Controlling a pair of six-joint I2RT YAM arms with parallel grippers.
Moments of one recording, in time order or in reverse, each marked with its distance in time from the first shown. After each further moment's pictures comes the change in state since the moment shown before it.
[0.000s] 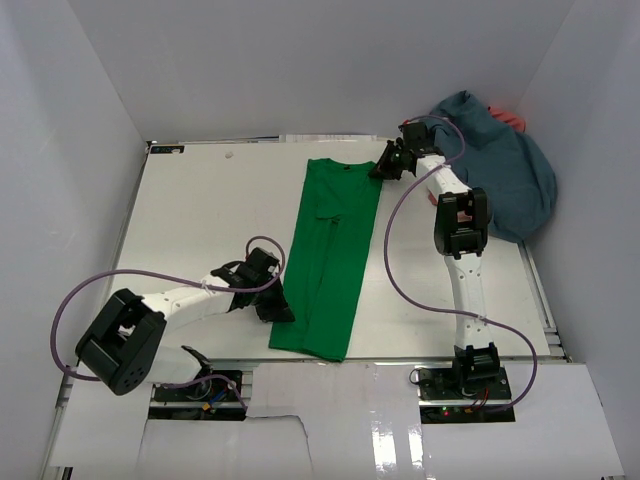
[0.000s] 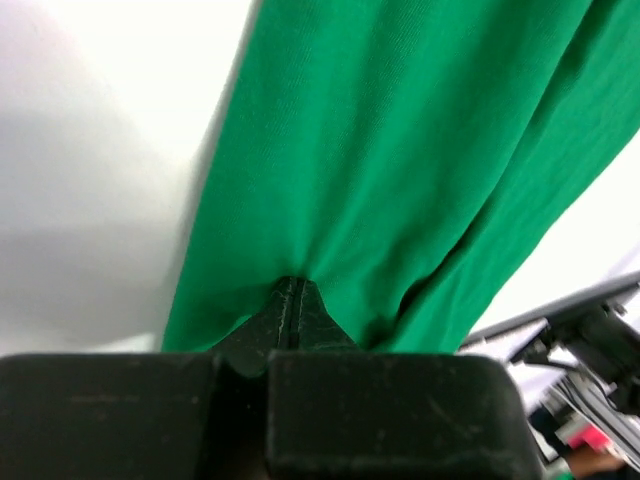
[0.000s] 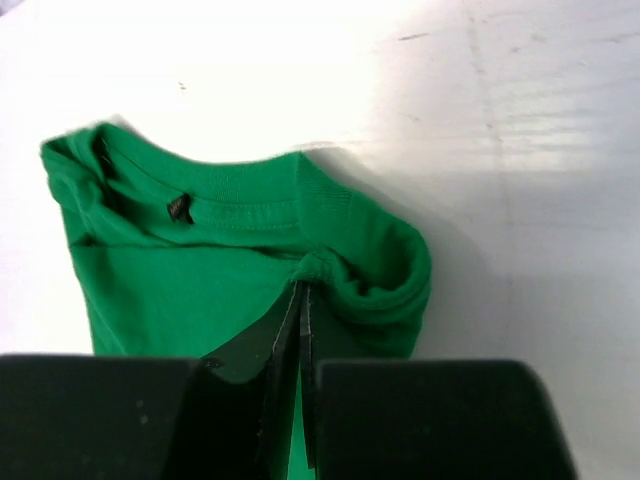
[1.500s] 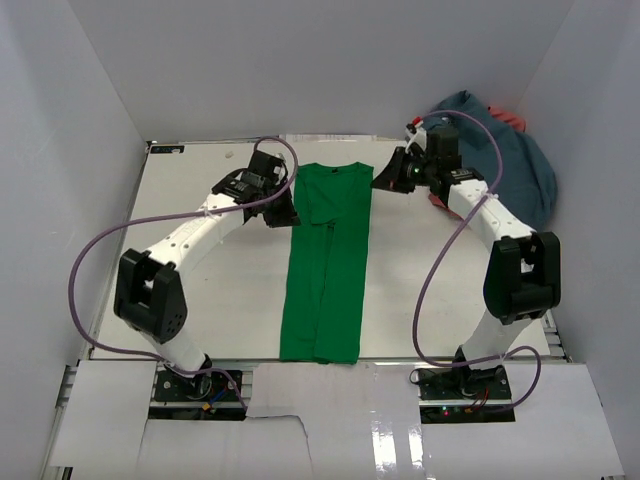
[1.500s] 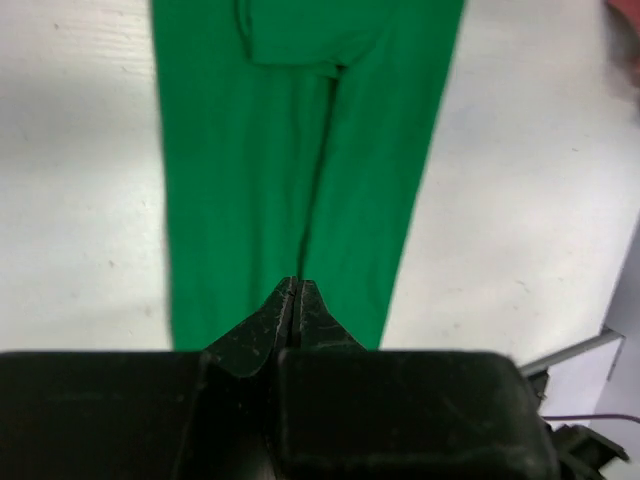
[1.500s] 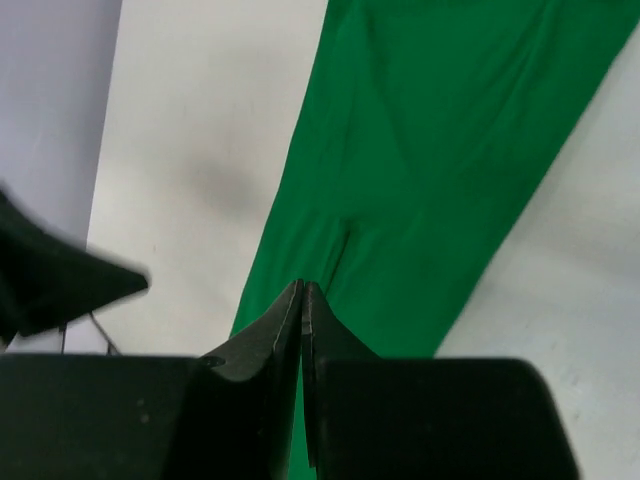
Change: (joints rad) left arm 0.129 0.255 0.827 -0.319 -0.090 0.270; right arm 0.035 -0.835 -0.837 0.232 -0.219 -0.085
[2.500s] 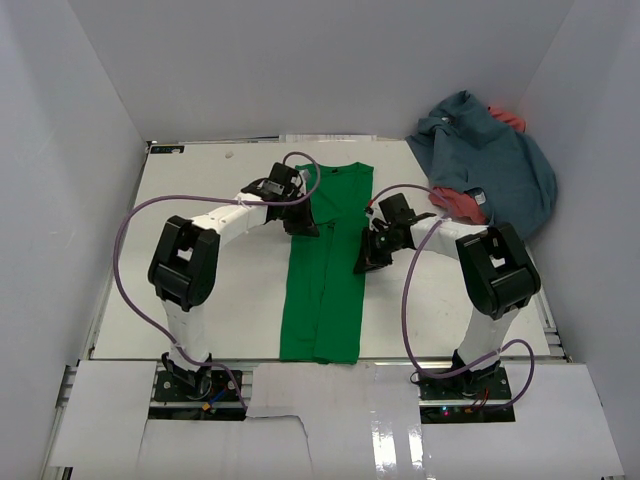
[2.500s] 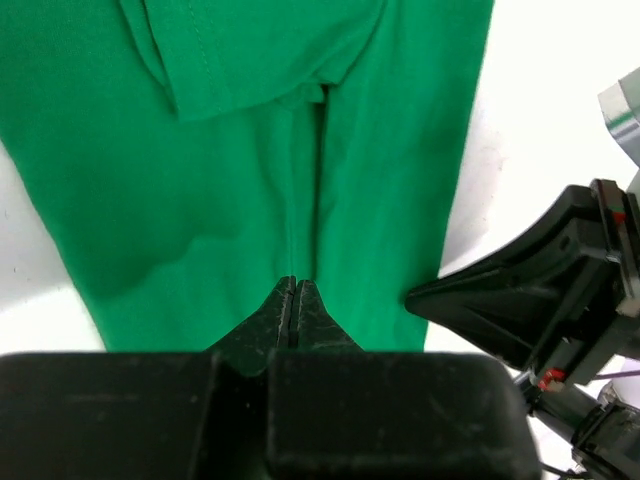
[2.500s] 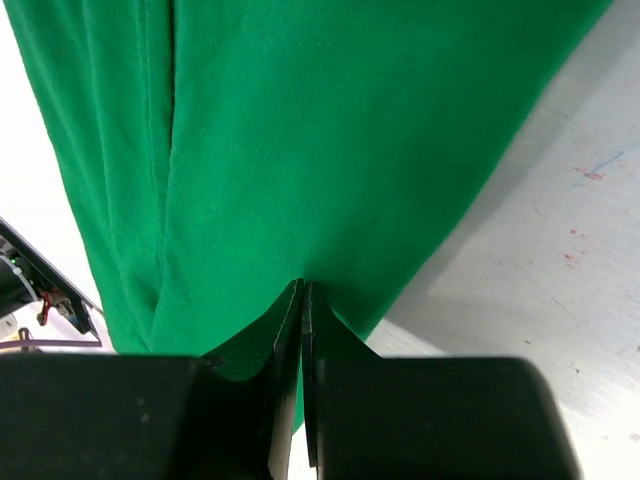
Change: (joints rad) left arm 0.028 0.322 -0.005 0.254 0.229 0.130; right arm 0.238 0.021 -0.416 -0.108 0.074 -0.067
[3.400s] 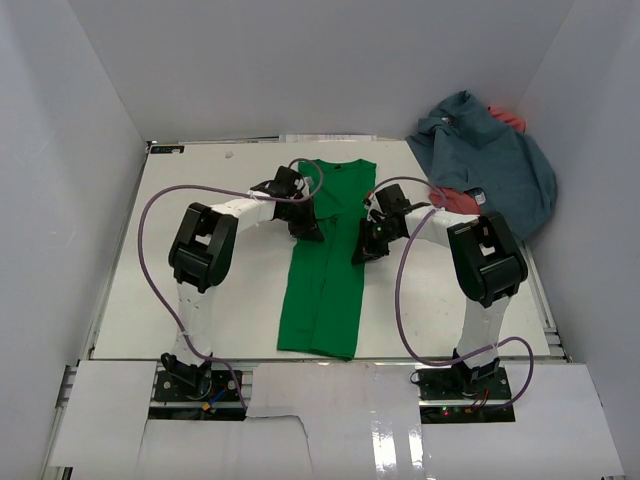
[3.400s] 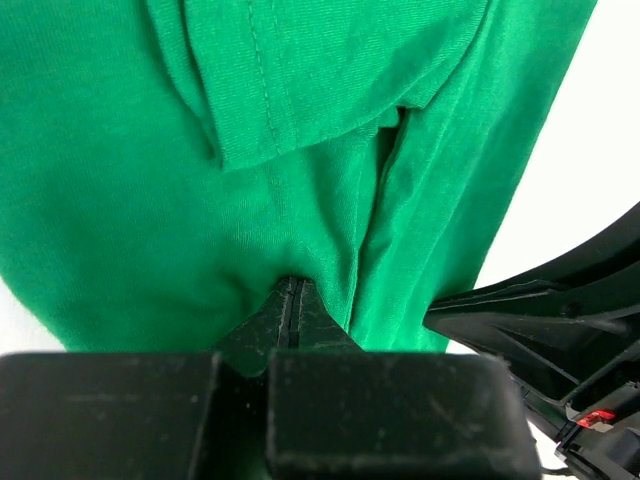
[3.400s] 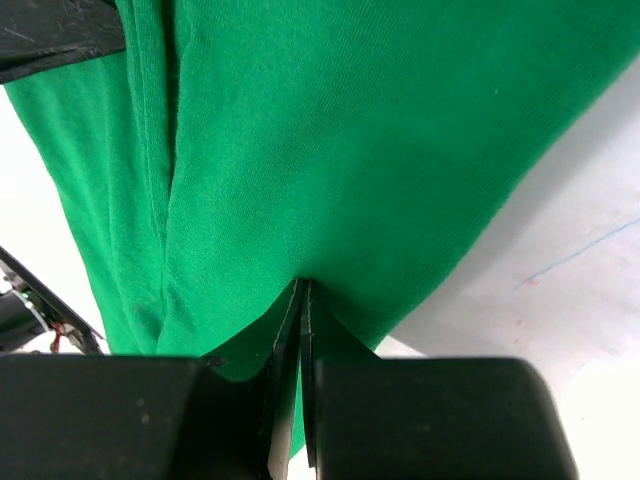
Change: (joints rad) left arm 0.031 0.204 0.083 0.032 0.091 -0.013; right arm -0.012 0.104 0.121 -0.035 0.025 0.008
